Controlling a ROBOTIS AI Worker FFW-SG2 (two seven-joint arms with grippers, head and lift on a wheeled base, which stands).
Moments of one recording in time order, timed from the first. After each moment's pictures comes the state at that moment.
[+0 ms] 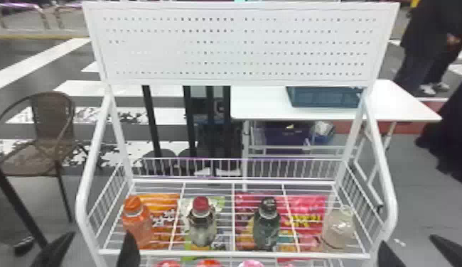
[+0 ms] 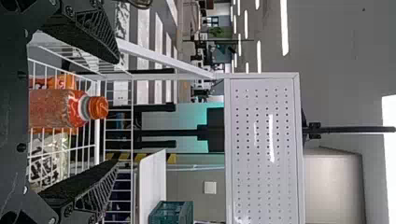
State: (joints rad) left arm 0.77 0.23 -0.06 -2.34 0.08 -0.03 0.27; right arm 0.83 -0.12 -0.20 -2.43 -0.25 0.09 0.20
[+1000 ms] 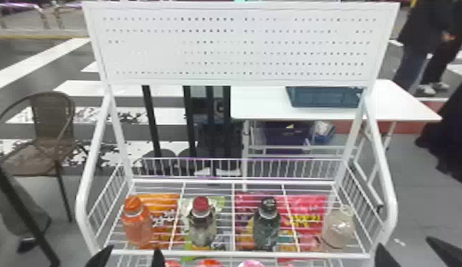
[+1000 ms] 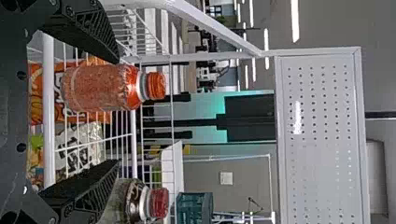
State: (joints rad) left arm 0.50 0.23 -0.17 -1.83 0.07 -0.26 0.26; right arm 0.84 -0.12 -0.19 -2.43 -0.24 0.09 0.21
